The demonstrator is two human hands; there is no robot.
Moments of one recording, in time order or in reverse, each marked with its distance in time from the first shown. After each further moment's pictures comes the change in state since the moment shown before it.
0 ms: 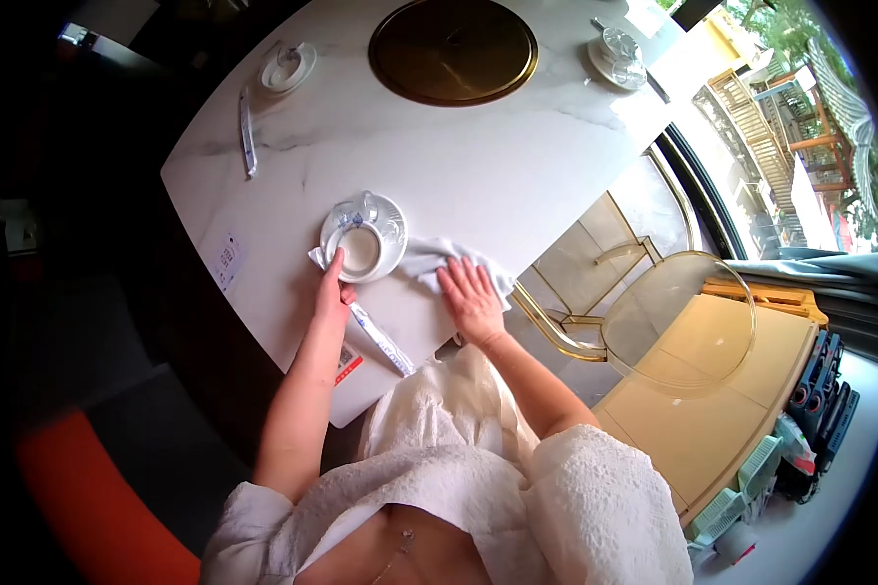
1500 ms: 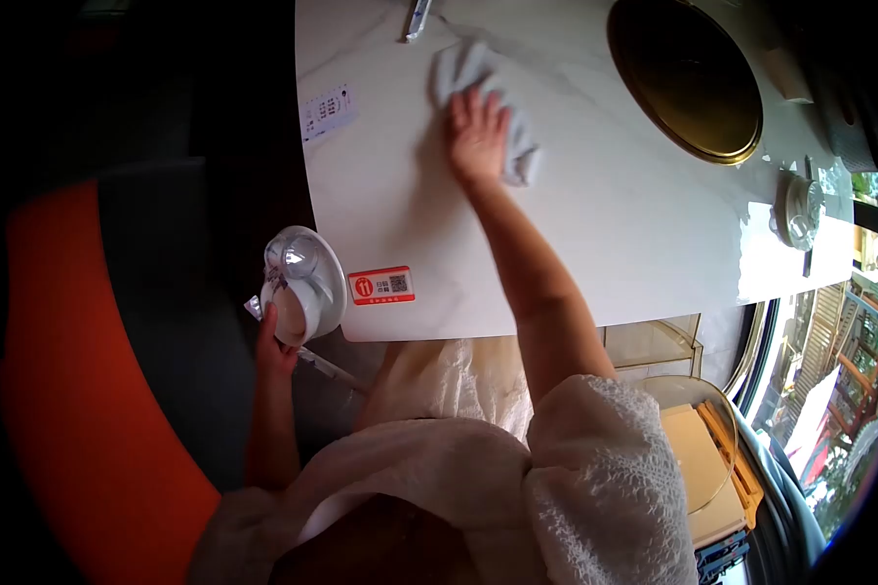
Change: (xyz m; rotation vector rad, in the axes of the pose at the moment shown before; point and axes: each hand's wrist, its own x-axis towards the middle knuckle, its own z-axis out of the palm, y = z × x) left_hand -0.209 -0.017 -0.204 -0.327 0.599 0.114; right_hand 0.242 -0.130 0.097 0.015 0.090 -0.257
